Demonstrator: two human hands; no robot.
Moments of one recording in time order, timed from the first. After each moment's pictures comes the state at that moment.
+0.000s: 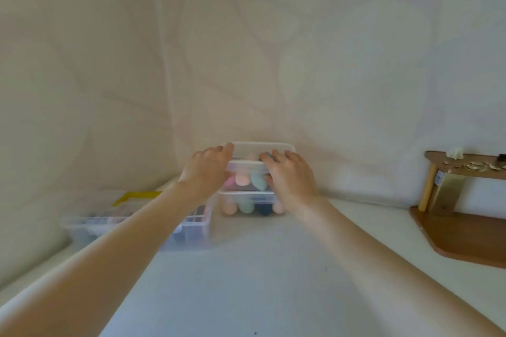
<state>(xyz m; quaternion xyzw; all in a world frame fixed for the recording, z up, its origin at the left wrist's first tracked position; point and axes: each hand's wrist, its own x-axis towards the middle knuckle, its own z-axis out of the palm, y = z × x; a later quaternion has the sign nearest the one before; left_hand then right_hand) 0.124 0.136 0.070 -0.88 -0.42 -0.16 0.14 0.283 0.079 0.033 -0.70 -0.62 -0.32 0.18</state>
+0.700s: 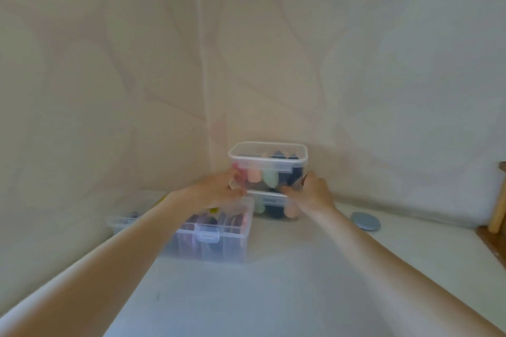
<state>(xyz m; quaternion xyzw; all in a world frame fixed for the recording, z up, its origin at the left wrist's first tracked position) 0.070 0.177 0.047 -0.88 -0.42 -0.15 -0.14 0.256 0.110 0.020 -0.77 -0.49 0.12 0.40</state>
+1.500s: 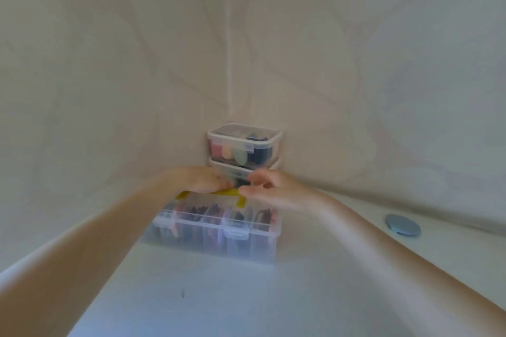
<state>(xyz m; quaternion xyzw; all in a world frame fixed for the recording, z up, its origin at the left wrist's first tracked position) 0.022 0.213 0.051 -0.83 -0.50 -0.05 -0.25 0.183 0.150 0.029 -0.61 -0.70 0.25 0.29</state>
